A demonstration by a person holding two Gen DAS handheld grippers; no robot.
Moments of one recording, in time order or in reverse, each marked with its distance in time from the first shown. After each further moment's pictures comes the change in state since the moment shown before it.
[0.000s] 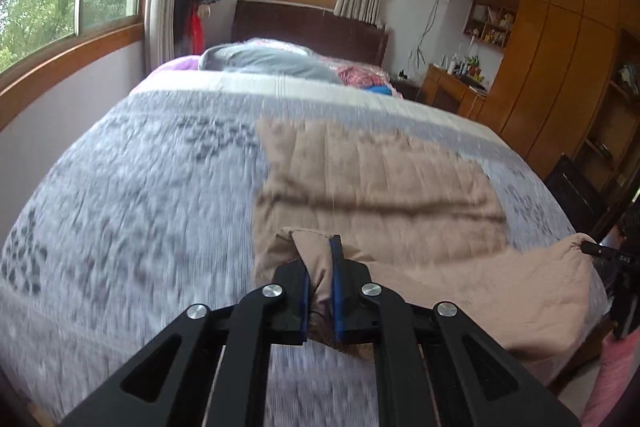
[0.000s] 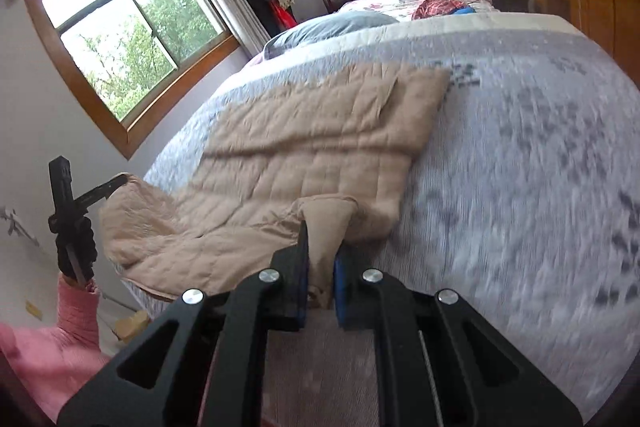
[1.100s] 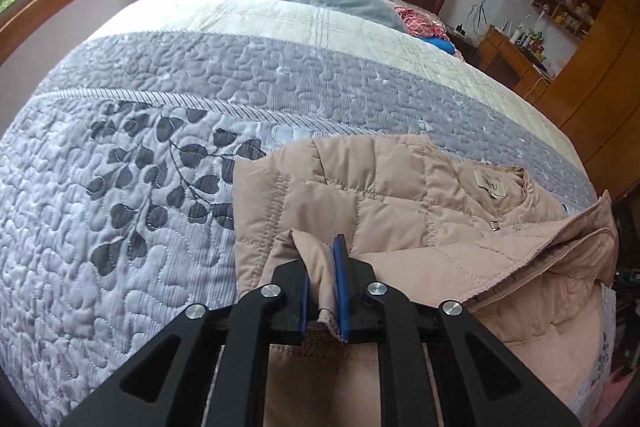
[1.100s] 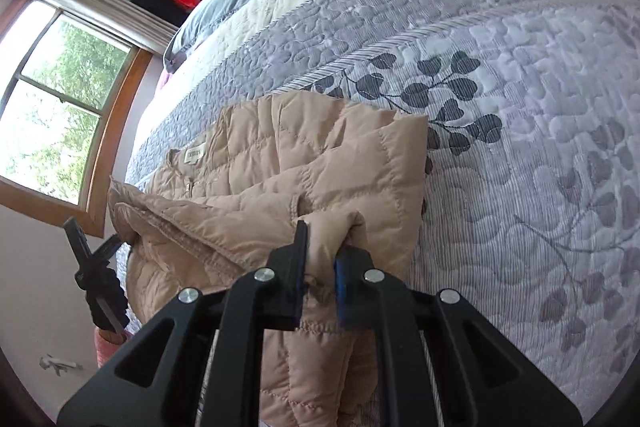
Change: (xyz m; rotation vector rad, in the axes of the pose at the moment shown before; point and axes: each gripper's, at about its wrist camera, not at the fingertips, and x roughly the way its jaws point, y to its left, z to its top) left arm 0.300 0.062 0.126 -0.153 0.294 0.079; right arm 0.213 -0.144 0.181 0.399 0.244 -0.046
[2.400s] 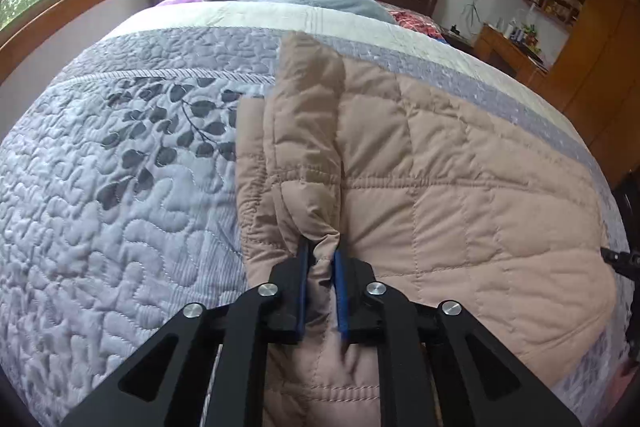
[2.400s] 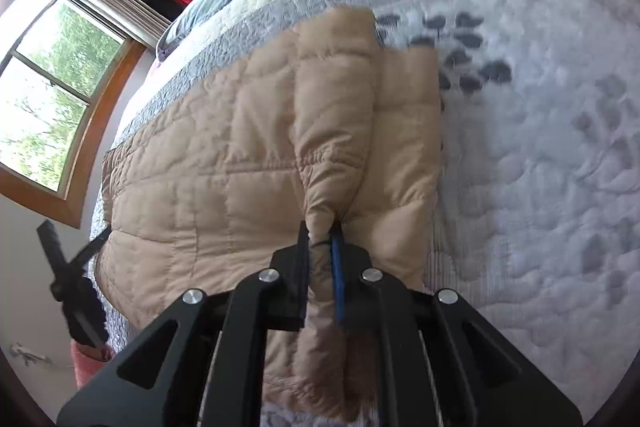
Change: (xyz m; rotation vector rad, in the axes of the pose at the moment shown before) left arm -0.009 -0.007 -0.066 0.077 -0.073 0.044; right arm 0.027 0.007 -0.057 -0.070 -0.062 -0.075
